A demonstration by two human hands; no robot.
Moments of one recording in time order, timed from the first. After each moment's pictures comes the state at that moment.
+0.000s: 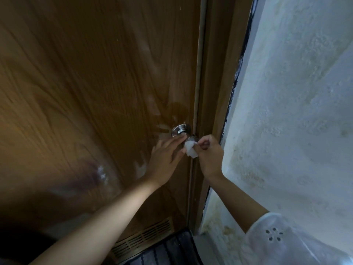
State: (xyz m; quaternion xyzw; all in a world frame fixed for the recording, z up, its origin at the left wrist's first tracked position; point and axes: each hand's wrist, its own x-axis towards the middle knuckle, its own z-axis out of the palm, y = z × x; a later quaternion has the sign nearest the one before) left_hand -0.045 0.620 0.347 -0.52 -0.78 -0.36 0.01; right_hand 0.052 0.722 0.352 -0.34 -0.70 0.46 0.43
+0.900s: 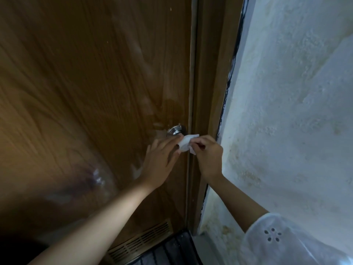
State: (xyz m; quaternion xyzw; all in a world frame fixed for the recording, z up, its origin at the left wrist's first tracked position) left_hand -0.044 0.620 0.356 -0.54 -0.78 -0.31 0.07; right_hand 0.060 0.727 0.360 -0.31 -0.79 0.34 0.41
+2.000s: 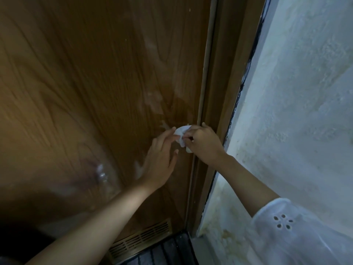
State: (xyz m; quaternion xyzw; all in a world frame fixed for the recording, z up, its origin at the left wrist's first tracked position) left_hand -0.049 0.609 0.354 -0.51 -0.77 -0.37 0.11; right_hand 0.029 0.745 0.397 -0.18 -0.96 0.11 0.19
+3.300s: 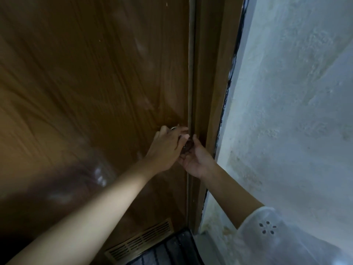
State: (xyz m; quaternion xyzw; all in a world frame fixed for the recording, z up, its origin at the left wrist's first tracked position) left_hand -0.053 0.659 0.379 -0.51 -0.81 -0.29 0.01; right_hand 0.037 0.735 0.366 -0.25 -0.24 0.93 0.14
